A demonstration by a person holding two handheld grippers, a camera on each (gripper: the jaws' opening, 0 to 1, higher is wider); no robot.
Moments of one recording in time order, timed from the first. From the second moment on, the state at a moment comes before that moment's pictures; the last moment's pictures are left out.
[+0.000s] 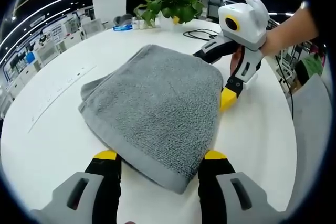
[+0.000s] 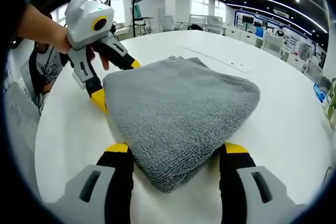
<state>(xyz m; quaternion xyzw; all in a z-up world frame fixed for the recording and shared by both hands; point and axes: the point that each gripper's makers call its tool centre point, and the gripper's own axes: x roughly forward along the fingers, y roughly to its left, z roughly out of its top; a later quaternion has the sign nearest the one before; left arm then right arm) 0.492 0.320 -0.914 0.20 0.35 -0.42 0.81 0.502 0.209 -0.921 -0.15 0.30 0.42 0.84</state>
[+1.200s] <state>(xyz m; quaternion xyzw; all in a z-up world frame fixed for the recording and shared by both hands) 0.495 0.322 -0.913 0.20 0.34 -0.41 0.82 0.513 0.207 -0.920 -0.15 0.30 0.42 0.85</state>
